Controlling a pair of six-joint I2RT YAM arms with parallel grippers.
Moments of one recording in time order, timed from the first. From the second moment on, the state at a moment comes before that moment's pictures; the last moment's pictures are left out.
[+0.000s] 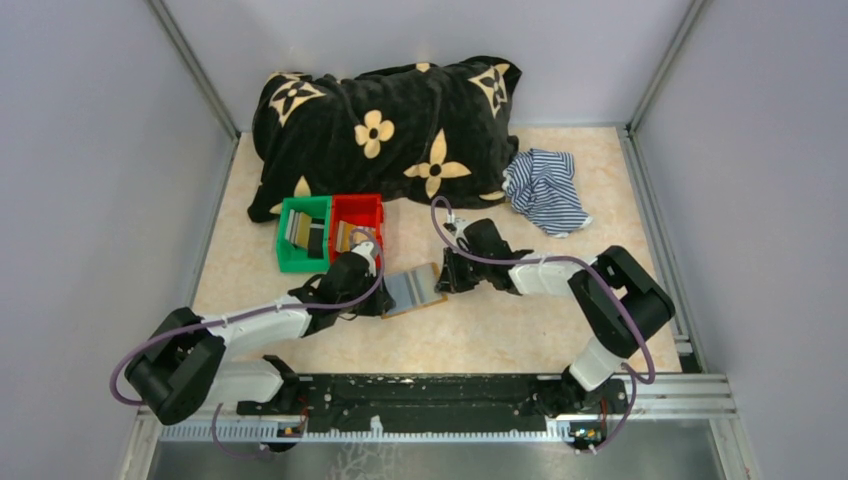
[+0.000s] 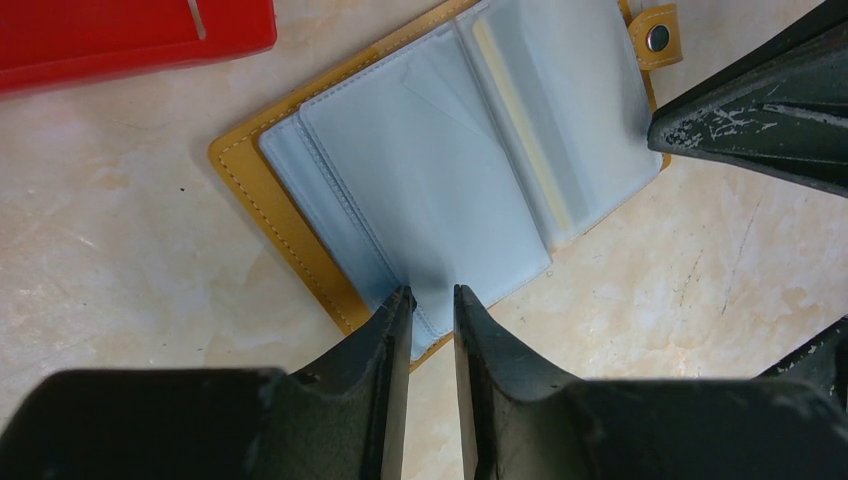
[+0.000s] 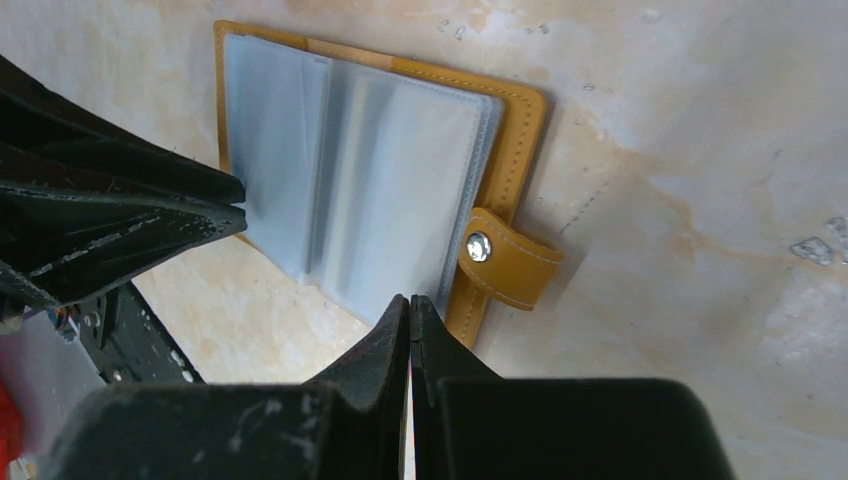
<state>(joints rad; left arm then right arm) -0.72 1.25 0.42 0.05 0.01 -0.61 0.65 1.61 0.71 0.12 -0.38 0.45</state>
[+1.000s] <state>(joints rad) -0.72 1.25 0.42 0.05 0.01 -0.61 0.64 1.62 0.71 0.09 -0.32 0.44</state>
